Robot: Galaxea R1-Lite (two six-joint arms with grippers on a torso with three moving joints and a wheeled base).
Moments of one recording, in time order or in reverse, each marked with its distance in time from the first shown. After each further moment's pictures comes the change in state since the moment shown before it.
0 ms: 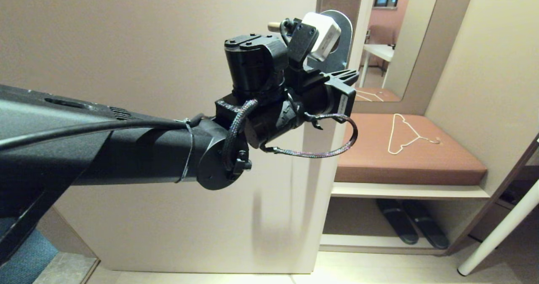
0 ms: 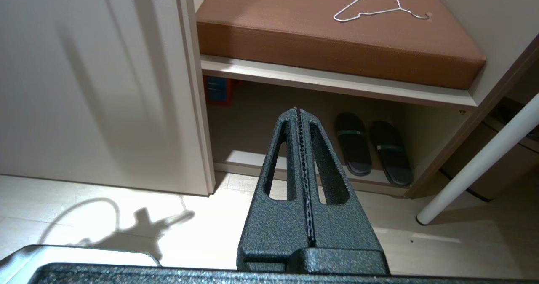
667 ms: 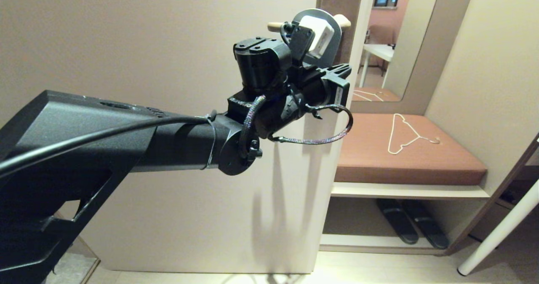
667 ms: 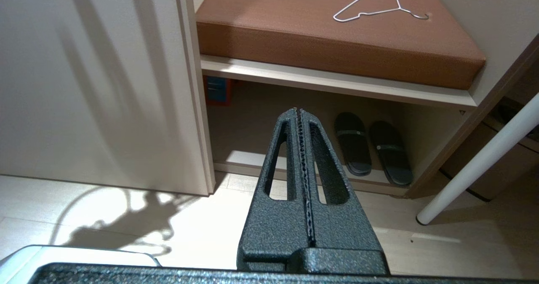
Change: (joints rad) left arm 0.044 0.104 -0.142 0.000 0.003 -0.022; right arm 0.000 0.000 0.000 0.000 0.000 0.000
